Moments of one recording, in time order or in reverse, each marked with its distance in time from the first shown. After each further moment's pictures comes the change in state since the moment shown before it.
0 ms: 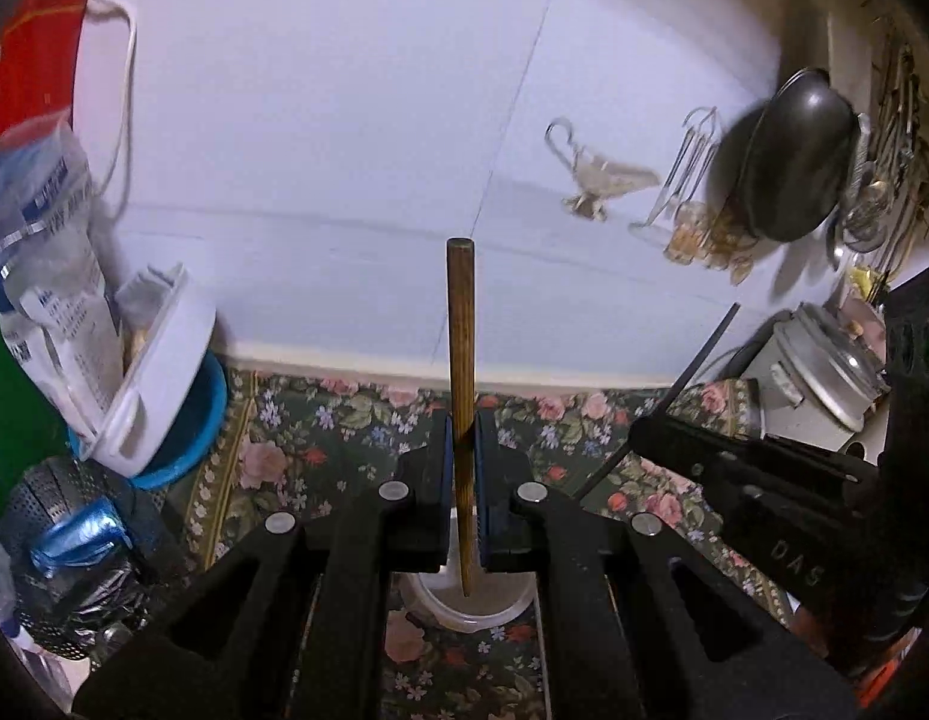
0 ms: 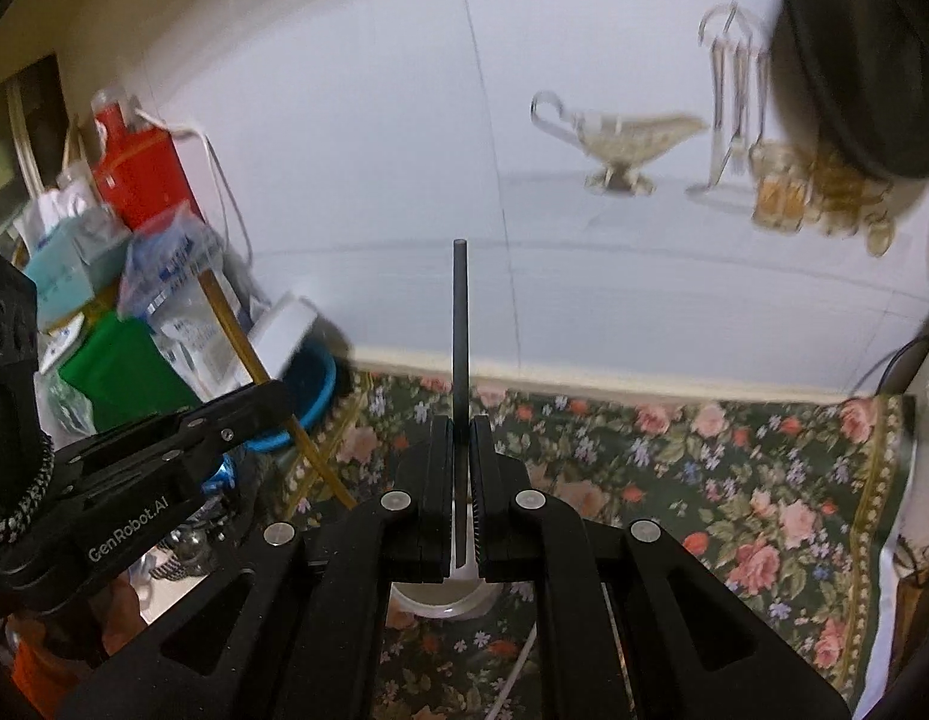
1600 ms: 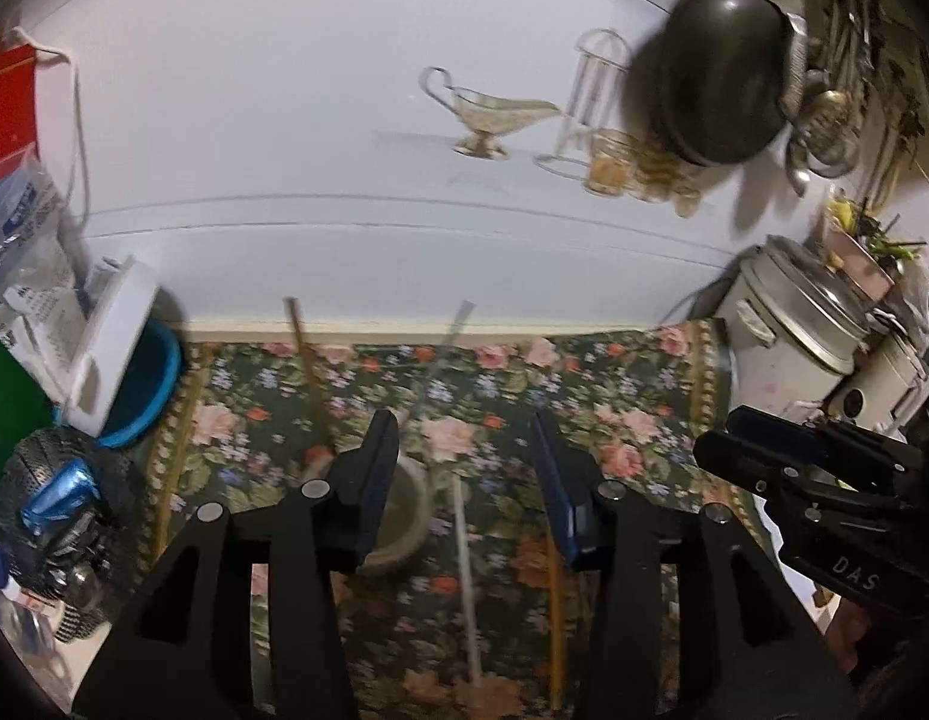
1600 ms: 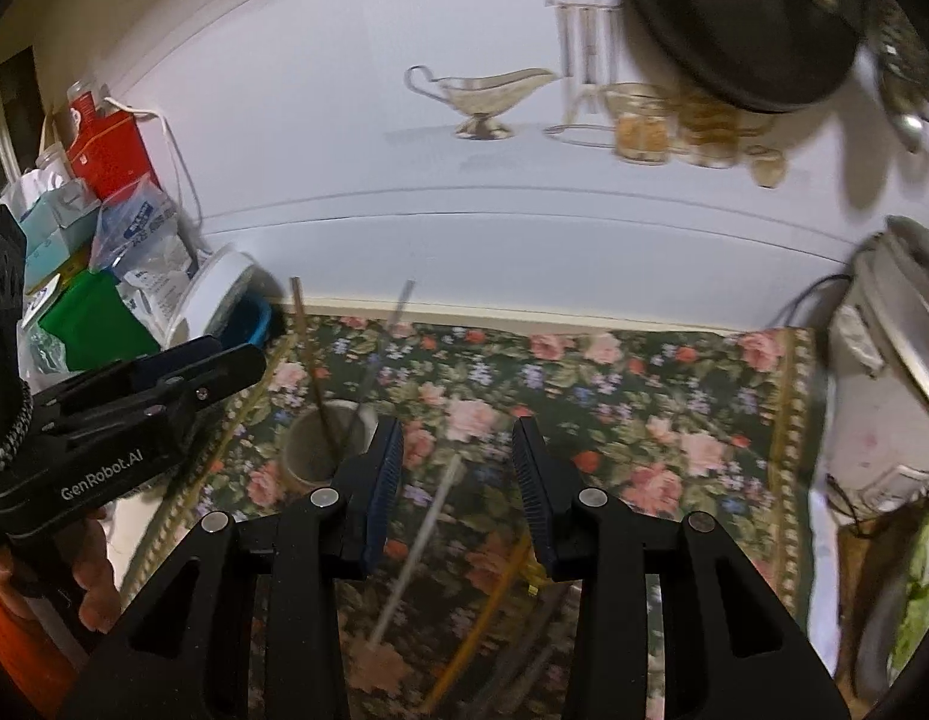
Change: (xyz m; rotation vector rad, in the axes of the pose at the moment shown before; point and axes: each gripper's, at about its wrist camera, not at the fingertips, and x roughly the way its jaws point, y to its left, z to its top) left arm -0.012 -0.100 -0.026 0.085 0.062 0.008; right arm -0.077 -0.076 -0.045 0.021 0.040 -0.107
